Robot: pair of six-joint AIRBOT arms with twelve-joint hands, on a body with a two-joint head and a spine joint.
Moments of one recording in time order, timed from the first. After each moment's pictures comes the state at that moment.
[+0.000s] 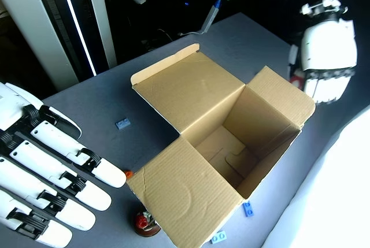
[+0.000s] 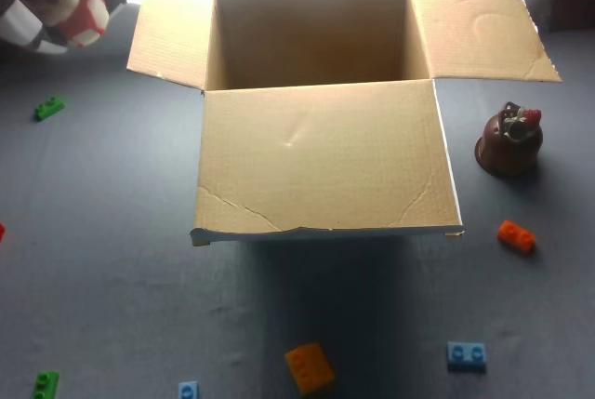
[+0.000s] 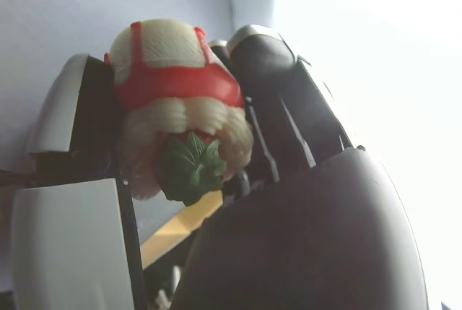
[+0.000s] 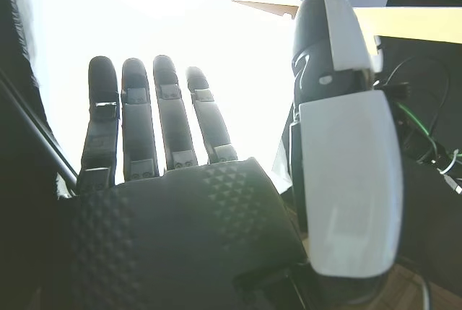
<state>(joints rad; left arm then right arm) -0.04 -1.07 1.65 2.13 -0.51 -0.70 -0.25 -0.48 0.71 0.45 0.43 -1.44</state>
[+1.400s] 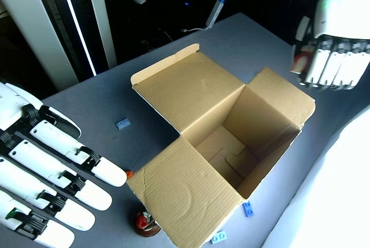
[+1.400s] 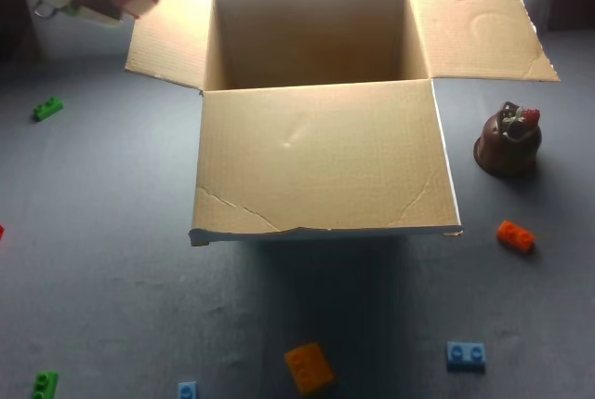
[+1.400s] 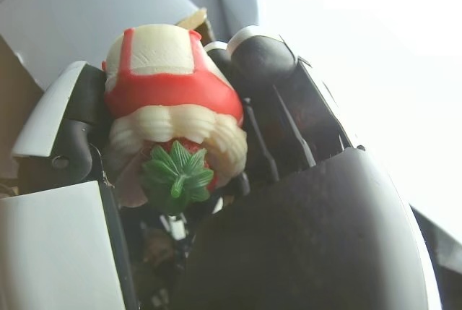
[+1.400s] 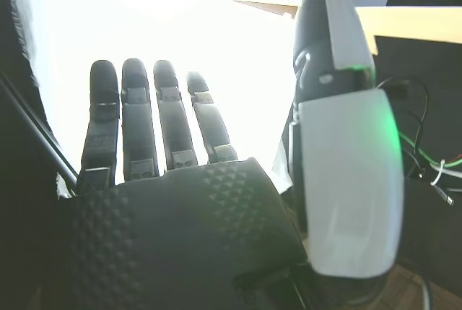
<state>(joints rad) -0.26 -1.10 1.60 2.25 -0.81 -0.81 -0.25 -0.48 0.71 0.45 0.43 -1.44</state>
